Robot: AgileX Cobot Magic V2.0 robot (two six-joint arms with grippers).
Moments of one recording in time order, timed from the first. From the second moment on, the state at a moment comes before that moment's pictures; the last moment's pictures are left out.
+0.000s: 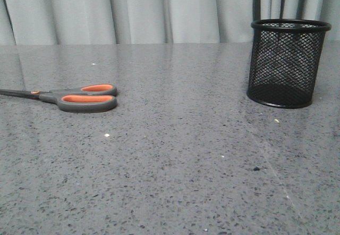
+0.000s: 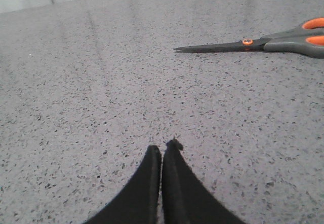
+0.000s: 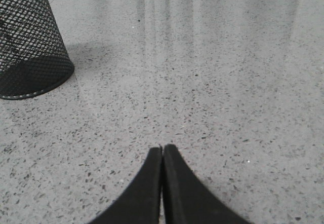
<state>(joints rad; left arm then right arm) -0.06 0.00 0.00 -0.07 0.34 0.21 0.00 -0.01 0.01 -0.08 0.32 0.15</state>
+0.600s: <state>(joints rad) -0.06 0.00 0.00 -0.07 0.33 0.21 0.00 -0.01 0.01 0.11 -0.09 0.15</state>
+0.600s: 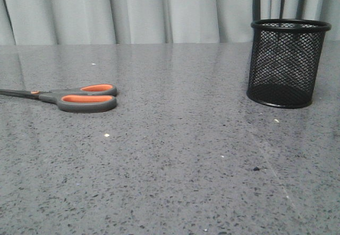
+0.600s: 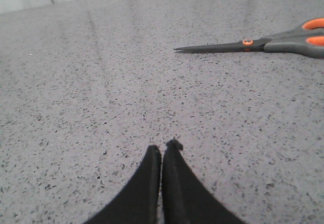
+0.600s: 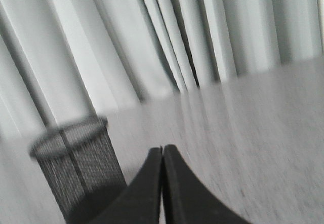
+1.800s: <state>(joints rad) -0.06 0.30 -0.43 -0.61 0.39 0.56 0.06 0.24 -0.60 0.00 0.55 0.02</state>
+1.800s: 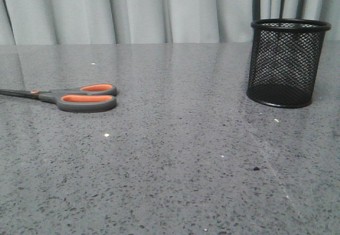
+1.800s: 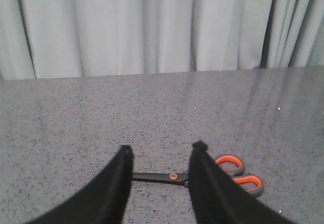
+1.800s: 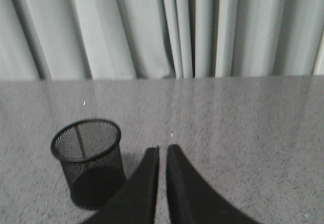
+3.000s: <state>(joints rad) -0.35 1.62 -1.32 -0.15 1.12 1.35 0.15 0.35 -0.66 0.06 0.62 0.00</state>
